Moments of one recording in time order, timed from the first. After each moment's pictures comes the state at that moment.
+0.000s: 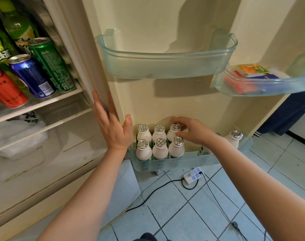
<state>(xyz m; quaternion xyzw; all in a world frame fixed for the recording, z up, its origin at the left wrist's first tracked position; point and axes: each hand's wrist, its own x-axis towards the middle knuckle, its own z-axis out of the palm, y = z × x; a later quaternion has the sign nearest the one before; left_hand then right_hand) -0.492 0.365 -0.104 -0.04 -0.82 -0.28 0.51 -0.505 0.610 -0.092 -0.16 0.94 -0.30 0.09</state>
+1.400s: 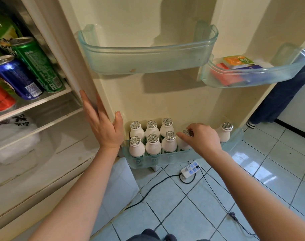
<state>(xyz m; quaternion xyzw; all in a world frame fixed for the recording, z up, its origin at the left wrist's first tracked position) -0.493 0.363 -0.106 -0.07 -0.81 -0.30 0.50 -0.452 0.623 -0.098 0.04 0.98 -0.18 -0.04</state>
